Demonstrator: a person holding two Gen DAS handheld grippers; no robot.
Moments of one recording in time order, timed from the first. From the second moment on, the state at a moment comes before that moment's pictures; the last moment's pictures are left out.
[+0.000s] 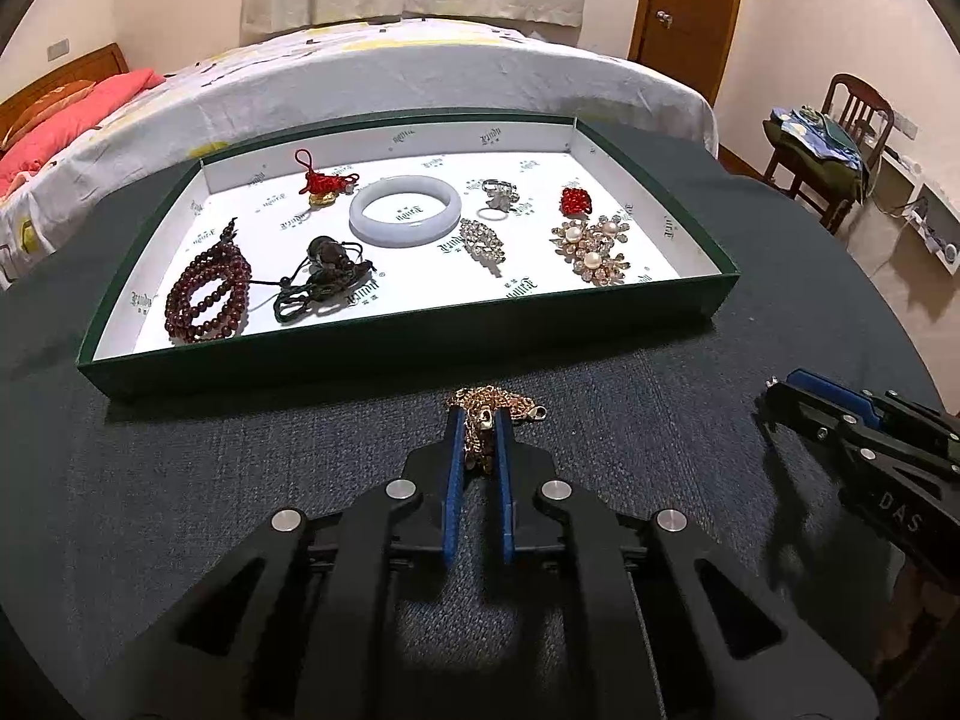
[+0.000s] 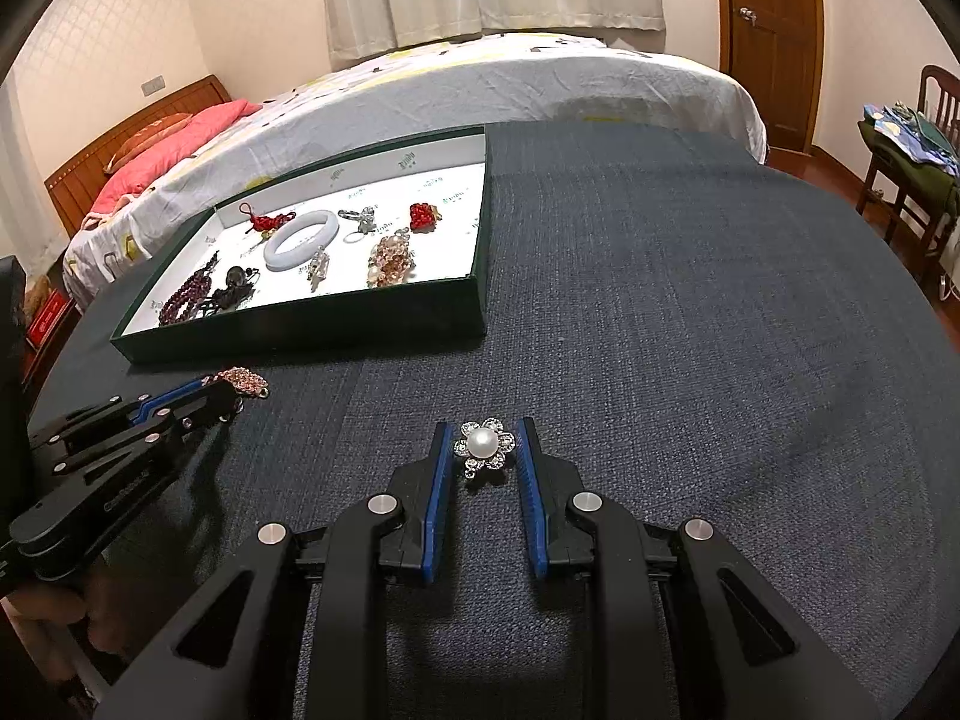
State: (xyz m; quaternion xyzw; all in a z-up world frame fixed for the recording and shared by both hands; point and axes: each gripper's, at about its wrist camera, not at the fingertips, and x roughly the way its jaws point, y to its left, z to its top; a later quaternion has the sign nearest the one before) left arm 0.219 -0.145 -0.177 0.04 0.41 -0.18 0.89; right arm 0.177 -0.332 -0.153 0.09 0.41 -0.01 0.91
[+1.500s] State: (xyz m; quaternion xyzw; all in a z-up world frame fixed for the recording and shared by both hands) left arm 0.244 -0.074 -0.059 0.01 0.29 -0.14 0.95; right arm 0.233 -0.275 -0.045 0.05 0.30 0.06 0.95
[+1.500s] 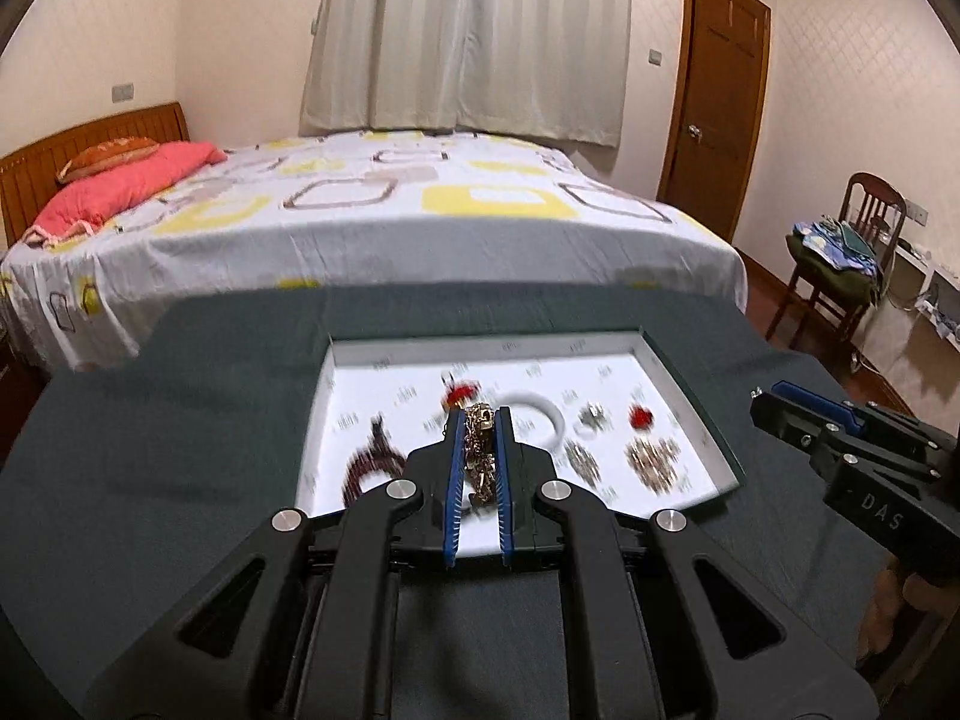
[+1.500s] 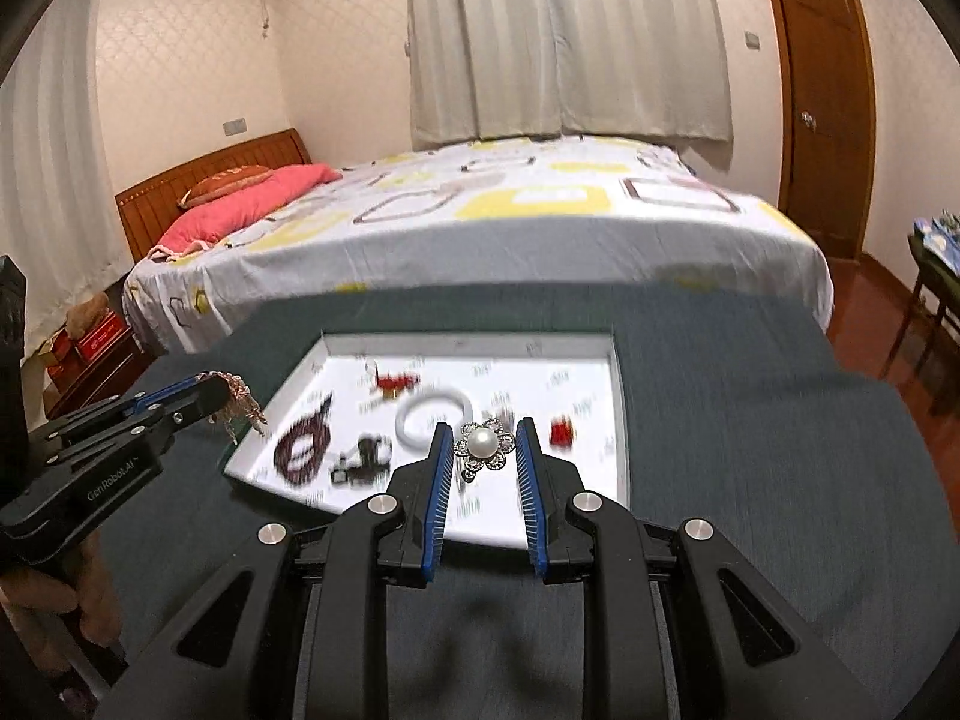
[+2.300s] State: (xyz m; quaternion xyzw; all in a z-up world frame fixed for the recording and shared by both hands) left arm 0.378 -0.075 -0.094 0.02 0.32 -0.09 0.94; right arm 0.373 -0.288 -0.086 0.04 0.34 0.03 0.94
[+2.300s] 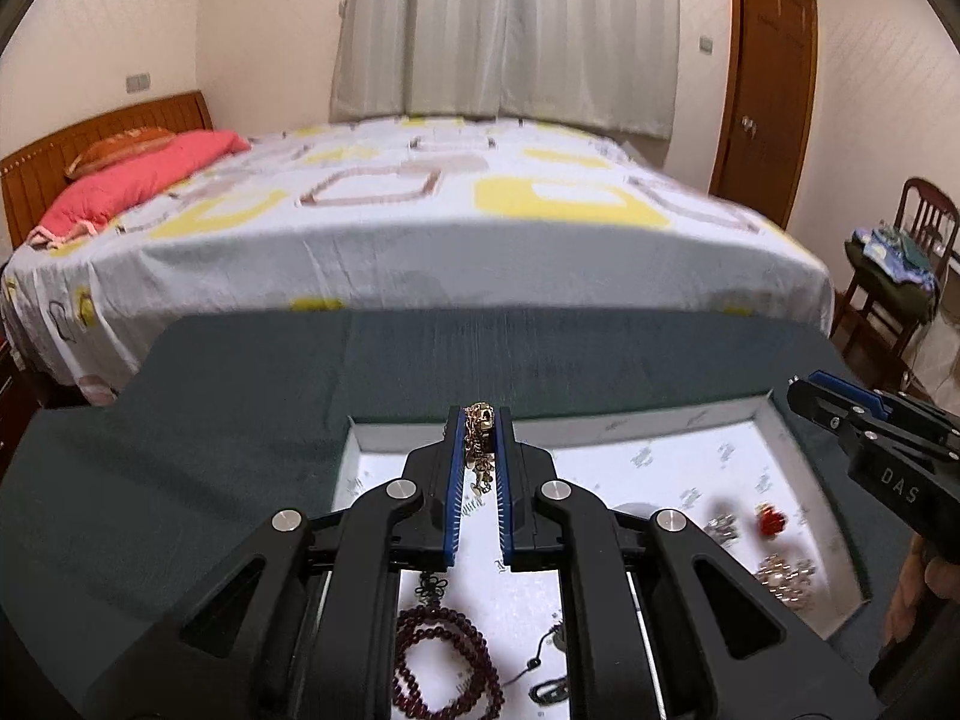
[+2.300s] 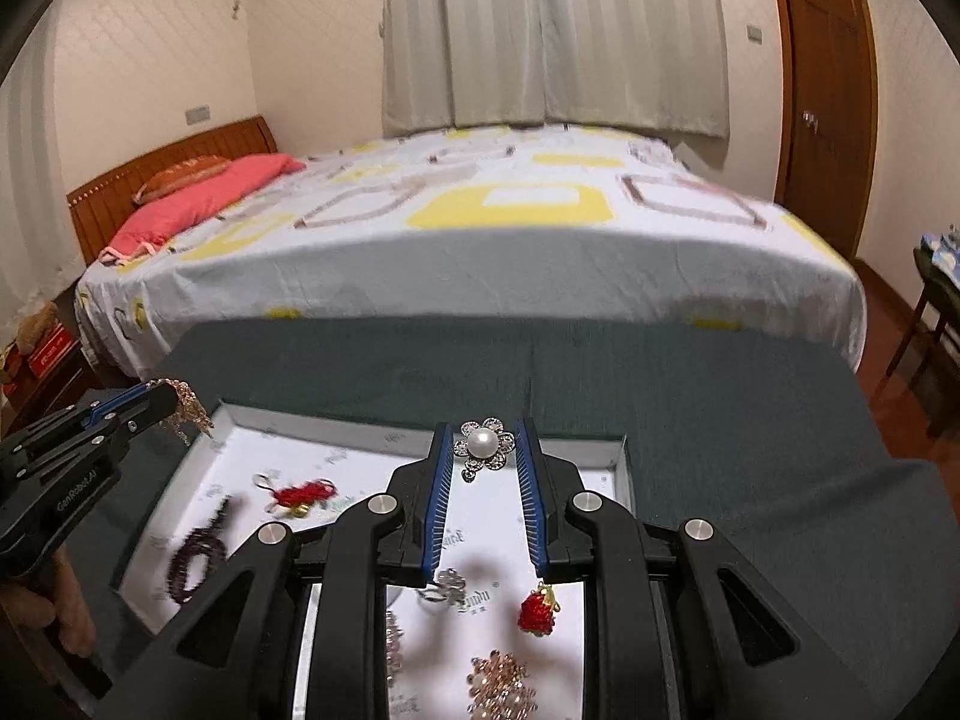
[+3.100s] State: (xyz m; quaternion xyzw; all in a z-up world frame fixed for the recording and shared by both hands) left arm 0.421 -0.074 -0.150 0.04 0.42 -0.06 0.90; right arm 0.410 -0.295 -0.135 0.04 0.44 0.01 0.90
